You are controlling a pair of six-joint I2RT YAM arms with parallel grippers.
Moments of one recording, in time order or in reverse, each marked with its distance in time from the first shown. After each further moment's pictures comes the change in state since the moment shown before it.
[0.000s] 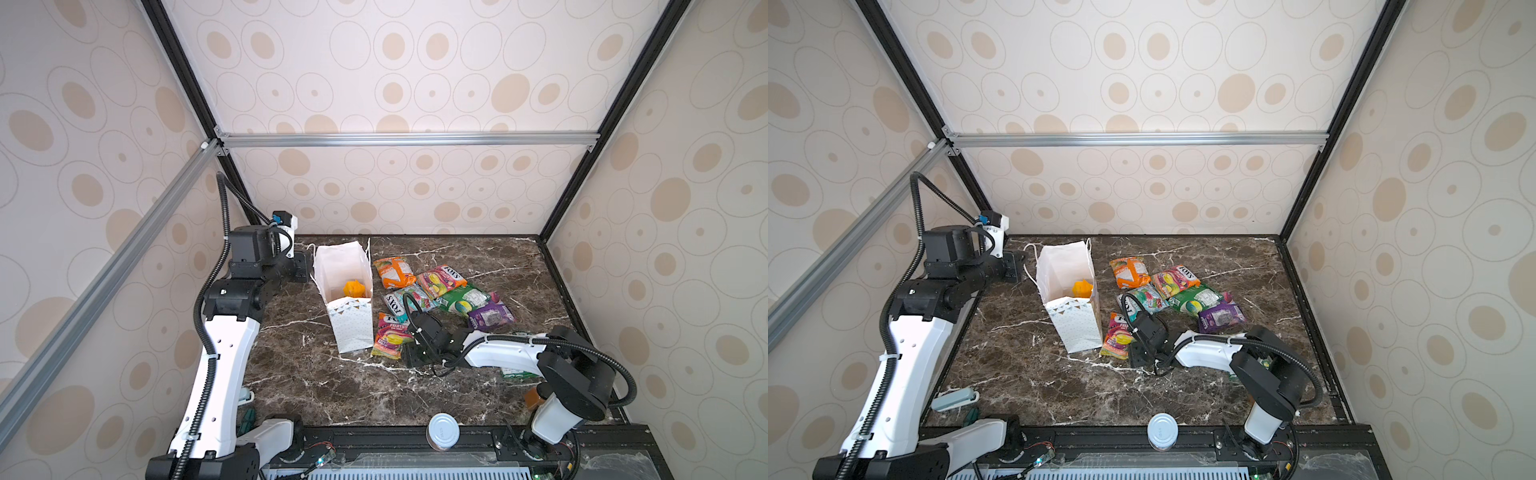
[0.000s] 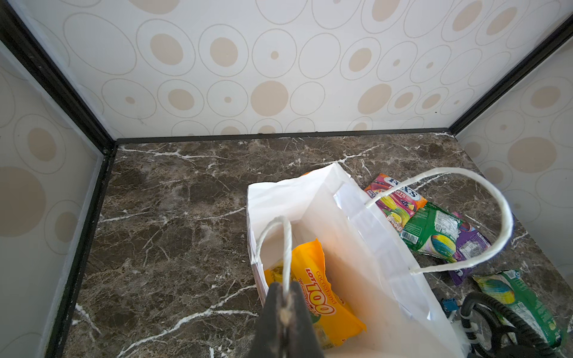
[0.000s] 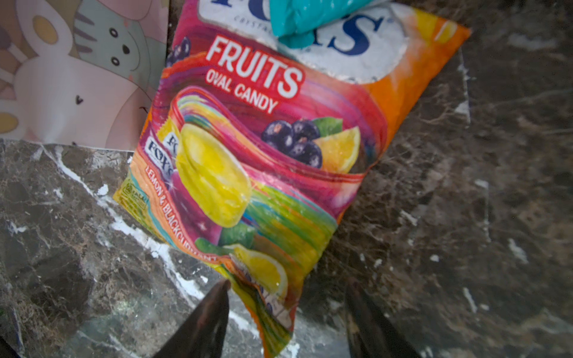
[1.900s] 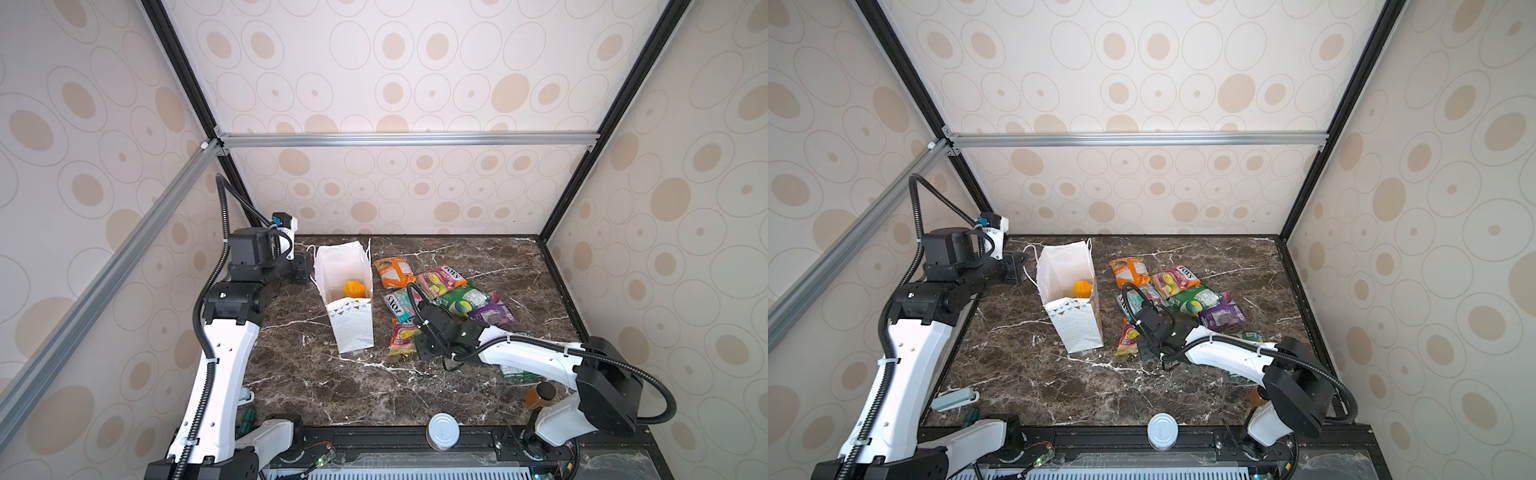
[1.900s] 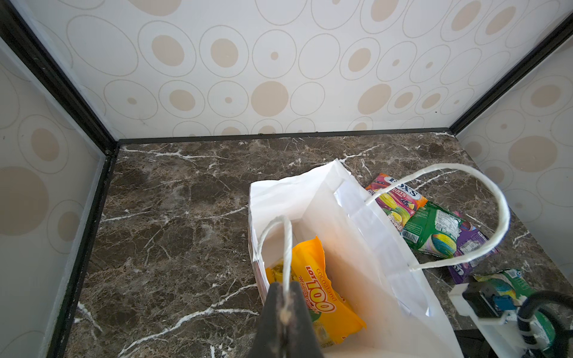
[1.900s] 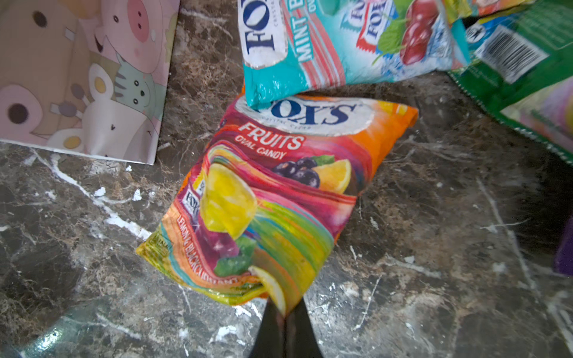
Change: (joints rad) left arm -0.006 -0.019 -0.015 0.003 -0.011 0.000; right arm -0.001 -0.165 0.092 -0.265 0.174 -0.105
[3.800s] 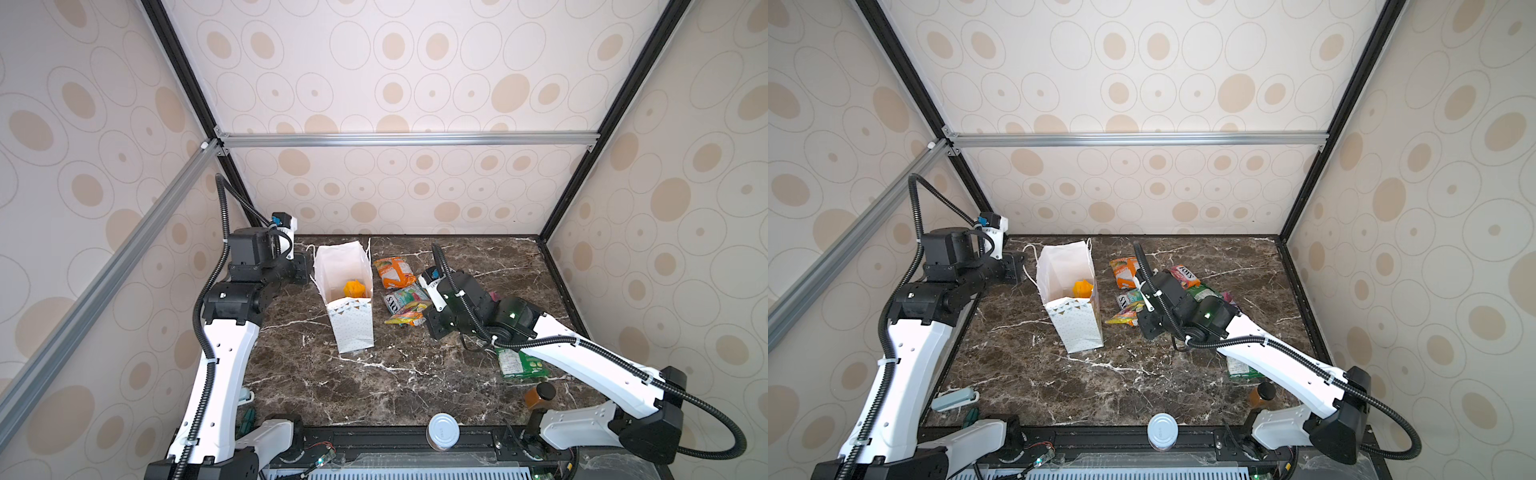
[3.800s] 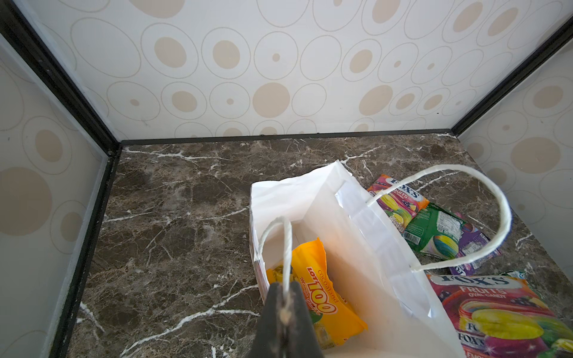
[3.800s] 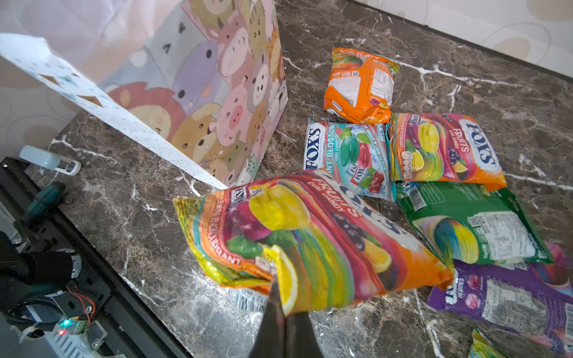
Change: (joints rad) left arm 0.000 -0.003 -0.001 0.004 -0.006 0.000; right arm 0.004 -0.195 0.370 -0.312 -0.060 -0.266
